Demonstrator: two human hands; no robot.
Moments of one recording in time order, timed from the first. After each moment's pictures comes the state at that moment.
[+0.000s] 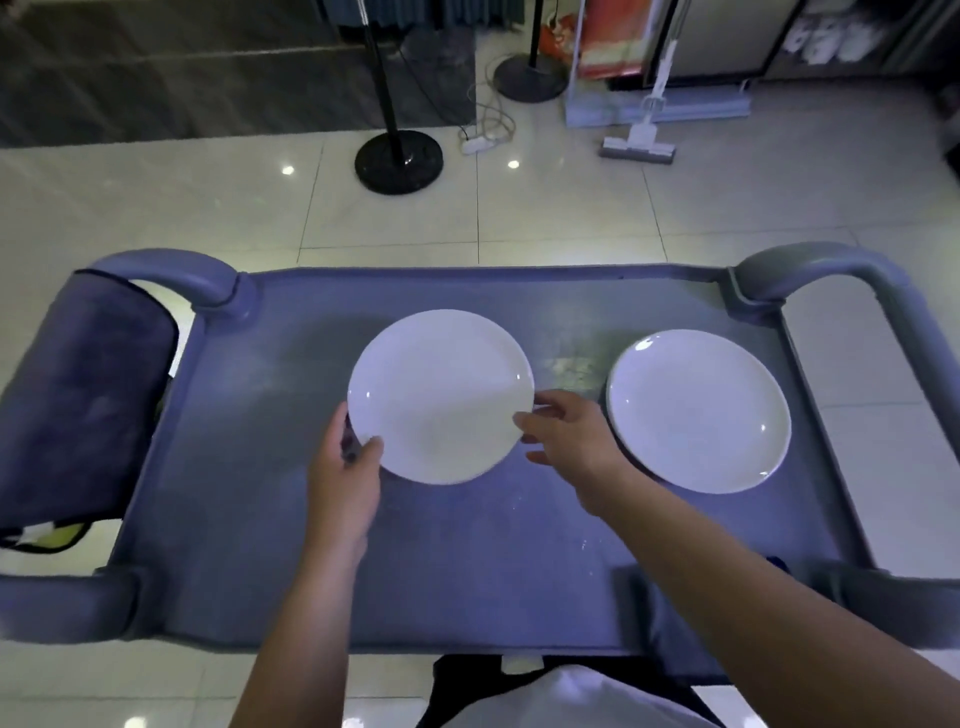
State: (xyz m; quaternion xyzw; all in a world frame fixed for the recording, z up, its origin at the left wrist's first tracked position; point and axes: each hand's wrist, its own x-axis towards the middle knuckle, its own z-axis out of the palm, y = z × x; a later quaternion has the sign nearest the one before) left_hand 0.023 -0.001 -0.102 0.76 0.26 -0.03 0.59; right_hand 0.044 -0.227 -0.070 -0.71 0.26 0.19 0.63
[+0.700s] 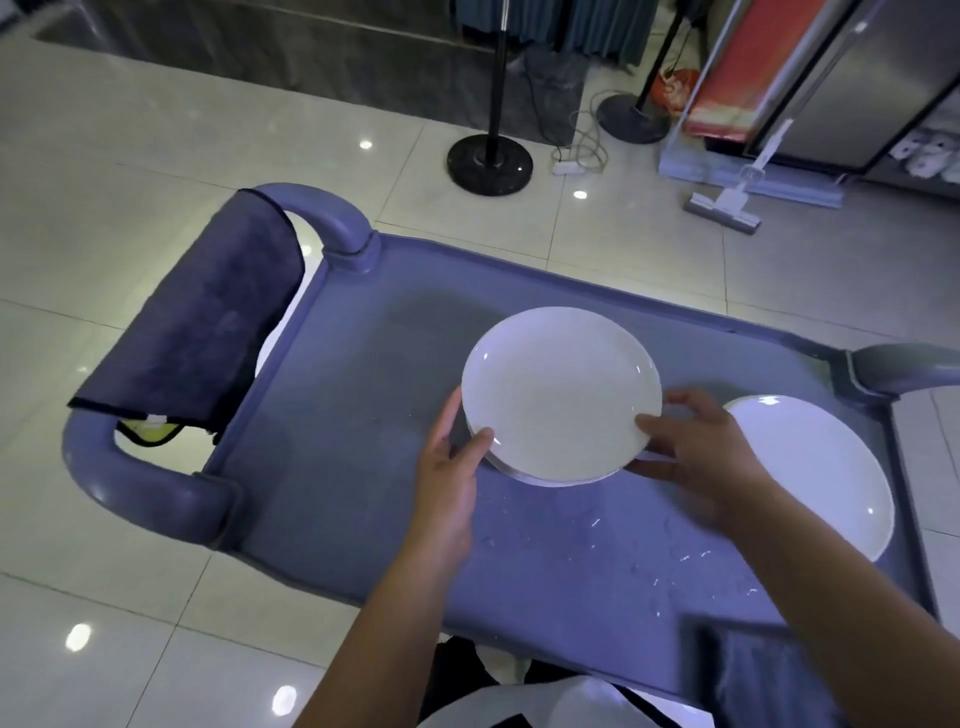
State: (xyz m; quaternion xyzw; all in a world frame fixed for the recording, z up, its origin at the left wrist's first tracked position) left_hand 0.002 0.016 -0.108 0.56 0.24 -0.01 0.80; right_hand 0.061 -0.198 -0.037 -0.69 0.29 0.16 0.65
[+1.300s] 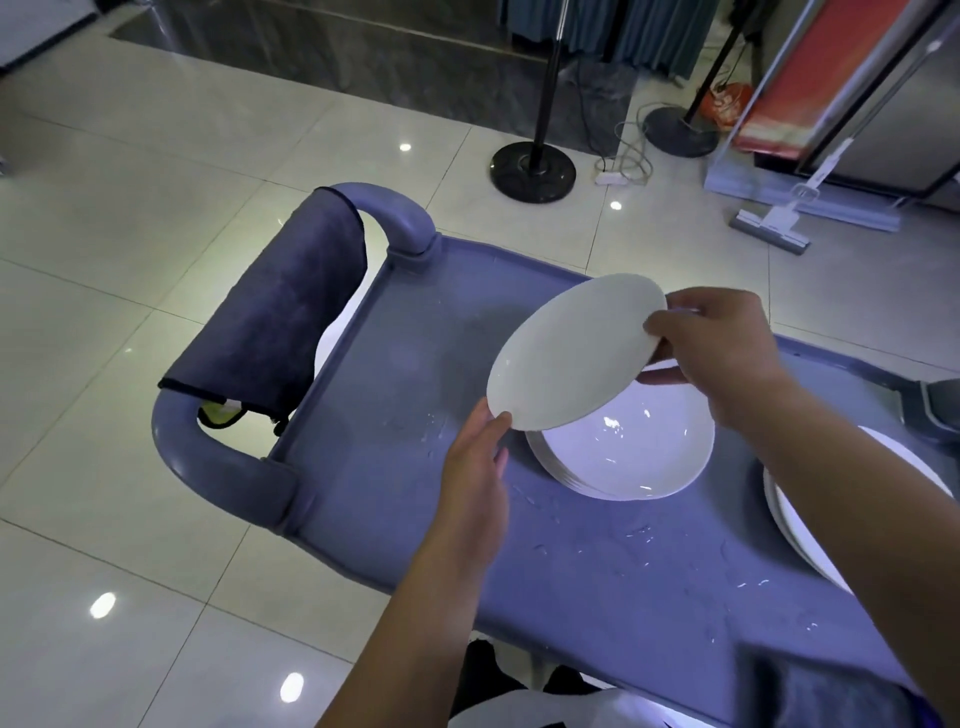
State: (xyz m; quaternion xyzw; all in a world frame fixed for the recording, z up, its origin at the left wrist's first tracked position) left_hand 0.002 0.050 -0.086 0.47 0.27 -0.04 0.84; right_hand 0.116 -0.107 0.028 -0.83 0.13 0.09 0.54
